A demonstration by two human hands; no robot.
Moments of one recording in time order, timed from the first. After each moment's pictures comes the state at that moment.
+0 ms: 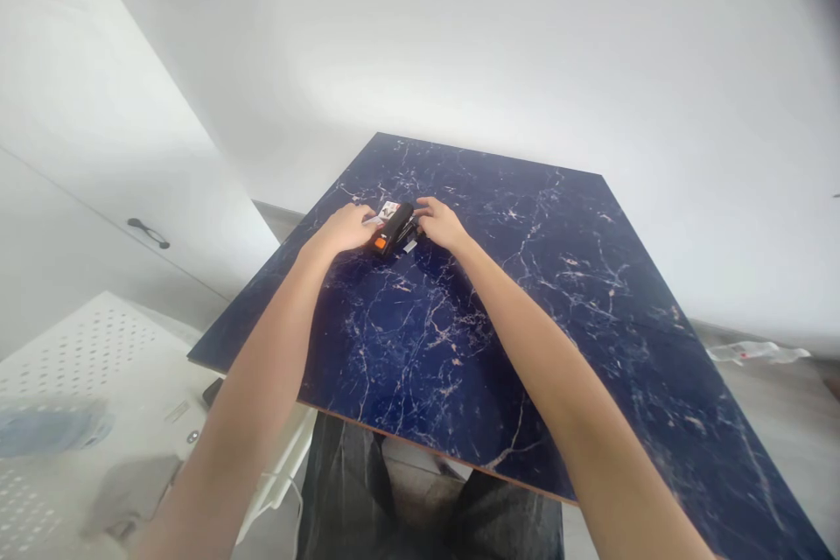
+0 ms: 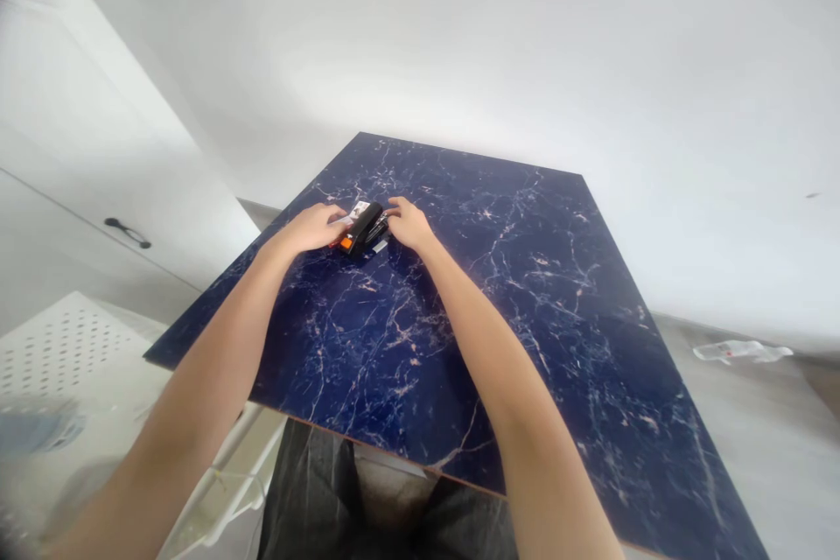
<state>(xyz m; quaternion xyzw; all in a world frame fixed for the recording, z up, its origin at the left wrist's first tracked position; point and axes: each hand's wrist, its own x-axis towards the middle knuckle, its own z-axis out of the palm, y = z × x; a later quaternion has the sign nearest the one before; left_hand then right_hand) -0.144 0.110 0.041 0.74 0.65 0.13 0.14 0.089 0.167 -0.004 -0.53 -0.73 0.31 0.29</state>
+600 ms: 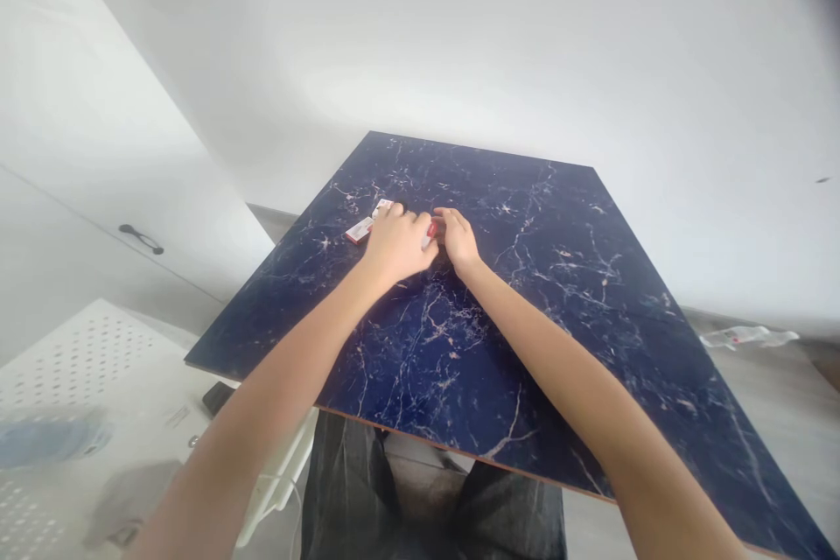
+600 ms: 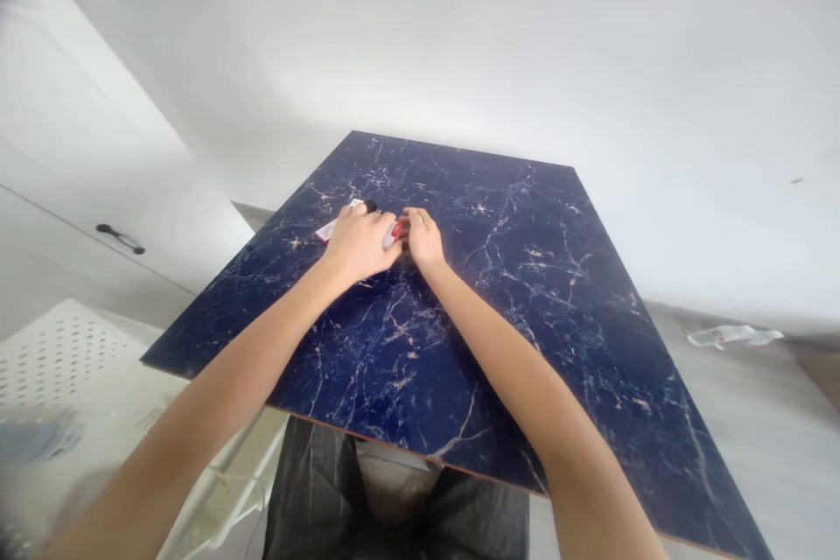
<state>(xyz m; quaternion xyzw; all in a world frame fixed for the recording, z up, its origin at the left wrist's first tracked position) -0.041 0.060 0.042 0.84 0.51 0.18 -0.08 0.109 0.116 -0.016 -0.56 -0.64 0.35 0.40</state>
